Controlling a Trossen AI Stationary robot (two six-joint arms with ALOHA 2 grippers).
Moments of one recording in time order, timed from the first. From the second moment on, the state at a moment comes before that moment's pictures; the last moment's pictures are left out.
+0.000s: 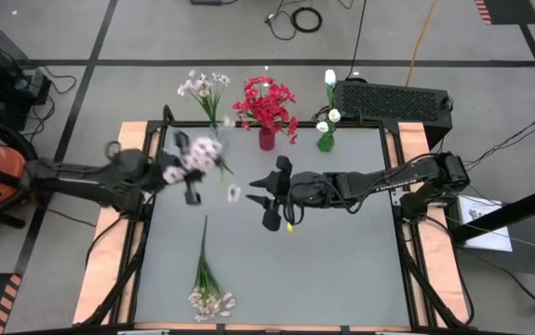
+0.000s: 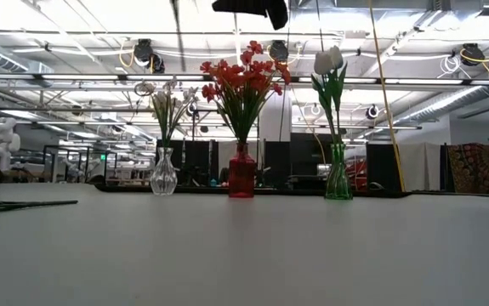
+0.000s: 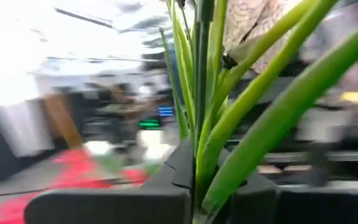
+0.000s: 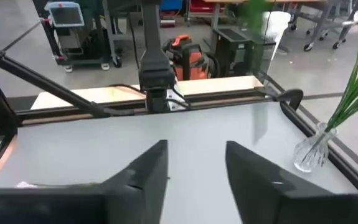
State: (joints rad) left arm -0.03 0.80 0.66 0.38 -0.20 0.31; right arm 0.14 1.63 1.33 0.01 0.32 0.13
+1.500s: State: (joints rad) left arm 0.86 1.12 0.68 0.42 0.32 0.22; right arm 0.09 1.63 1.33 -0.09 0.32 0.15
